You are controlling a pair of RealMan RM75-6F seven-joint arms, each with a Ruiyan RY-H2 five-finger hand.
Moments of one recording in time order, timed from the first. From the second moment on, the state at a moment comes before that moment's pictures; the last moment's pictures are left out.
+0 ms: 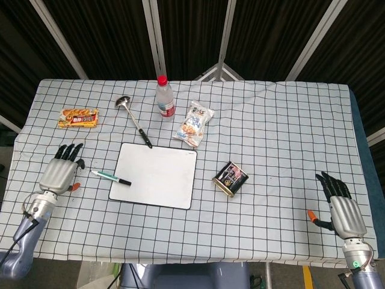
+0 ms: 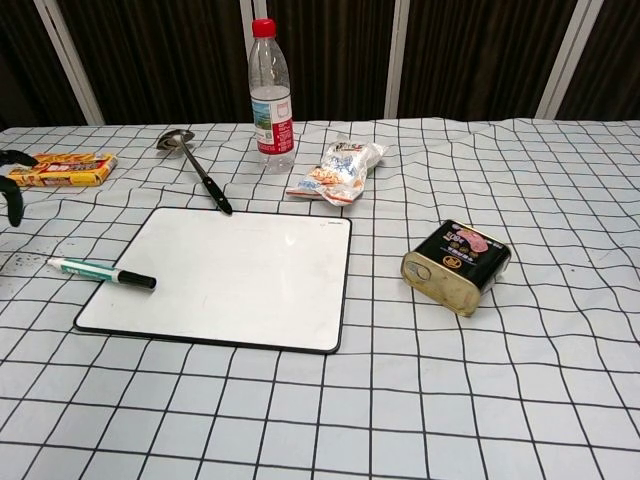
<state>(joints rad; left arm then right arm) -0.44 -1.37 -0.14 -1.35 1.30 1.01 0.36 0.14 -1.11 0.06 -1.73 -1.38 1.31 0.05</state>
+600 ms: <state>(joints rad) -0.57 -1.58 -0.15 -1.23 1.22 0.92 0.48 0.14 -1.10 0.07 -1.73 -1.37 1.31 0.08</state>
